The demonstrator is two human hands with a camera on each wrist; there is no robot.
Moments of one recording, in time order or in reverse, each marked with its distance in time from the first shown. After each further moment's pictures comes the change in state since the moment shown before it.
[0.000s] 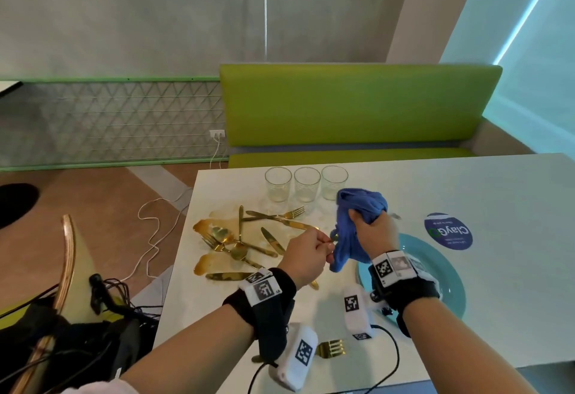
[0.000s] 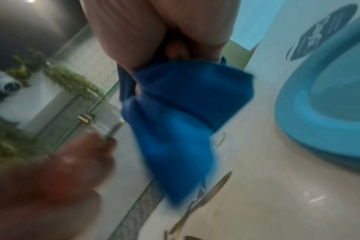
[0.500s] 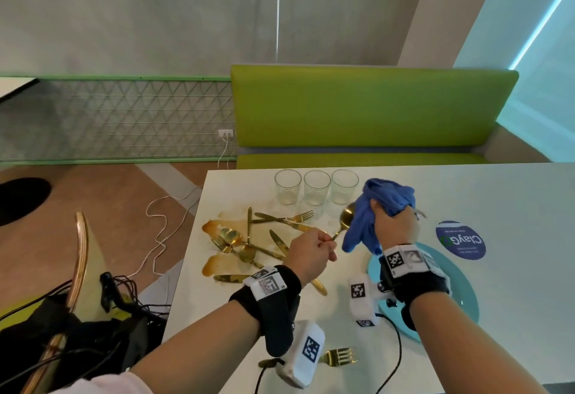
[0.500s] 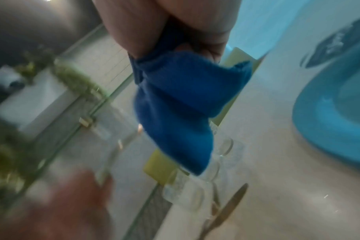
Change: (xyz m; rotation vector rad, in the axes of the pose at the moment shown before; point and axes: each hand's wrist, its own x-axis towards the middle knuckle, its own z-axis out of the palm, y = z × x) left_hand 0.011 -0.005 -0.012 -0.066 0.062 -0.055; right_hand 0.012 -0.021 -0.005 0.040 0.184 -0.002
